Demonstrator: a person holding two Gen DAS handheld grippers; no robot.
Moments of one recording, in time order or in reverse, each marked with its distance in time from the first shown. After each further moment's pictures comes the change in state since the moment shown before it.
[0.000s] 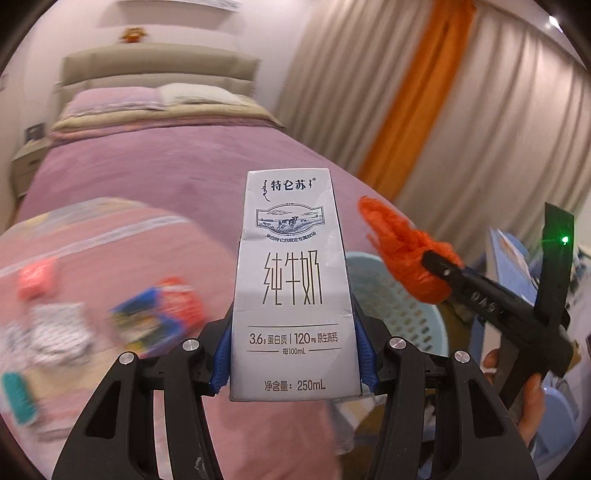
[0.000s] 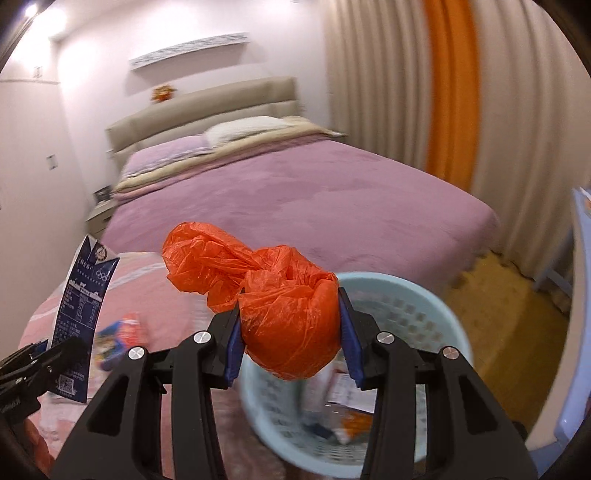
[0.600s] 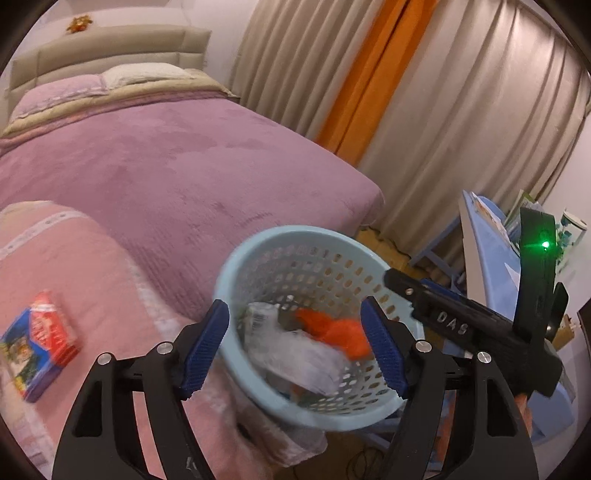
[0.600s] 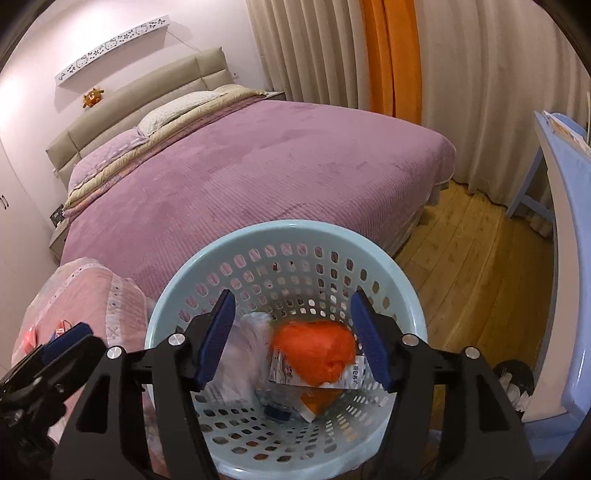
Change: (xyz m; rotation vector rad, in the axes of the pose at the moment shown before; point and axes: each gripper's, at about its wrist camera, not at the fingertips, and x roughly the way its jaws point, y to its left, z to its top) left arm 0.078 -0.042 -0.007 0.065 0.100 -0.107; right arm 0.053 -0.094 -0.015 0.190 0.142 -0.080
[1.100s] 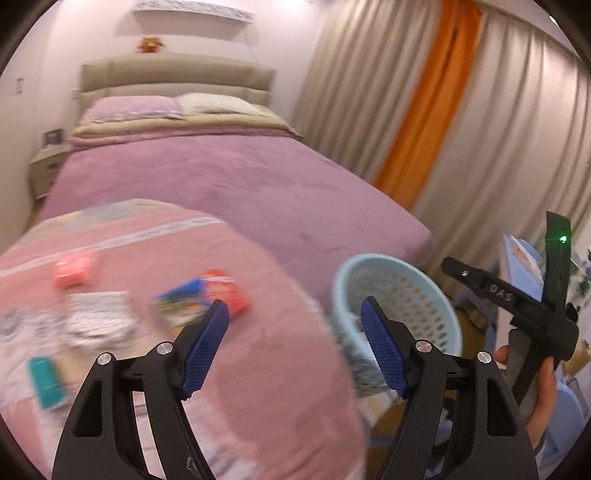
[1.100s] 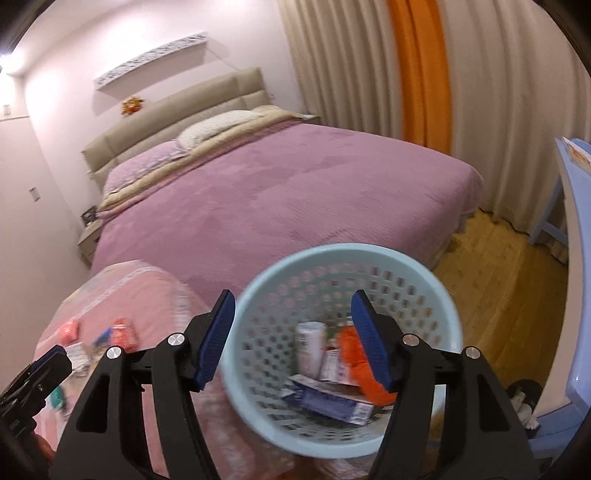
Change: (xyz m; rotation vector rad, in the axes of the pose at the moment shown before) left arm -0.142 0.059 -0.035 -0.097 -0.162 0.216; right arm -0.056 0.068 -0.018 -0.109 -0.103 0.138
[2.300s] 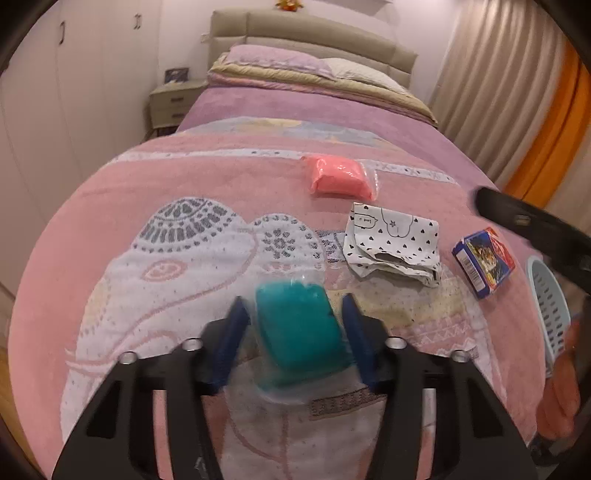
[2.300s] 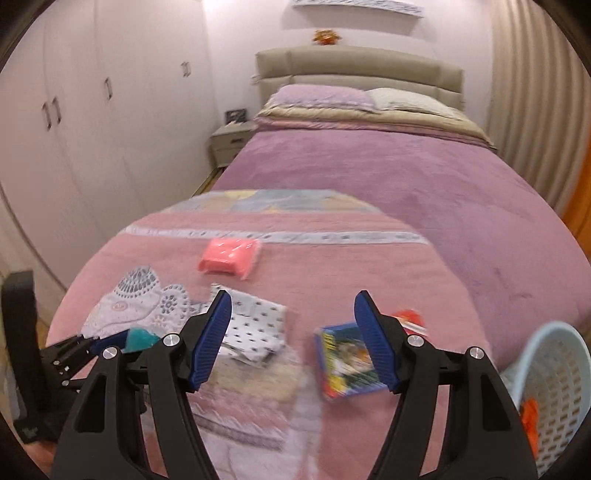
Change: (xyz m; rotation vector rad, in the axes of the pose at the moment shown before) left arm -0.030 0.204 -0.059 -0.245 0.104 0.393; right arm 0.063 0.298 -0.065 -0.545 0.161 0.394
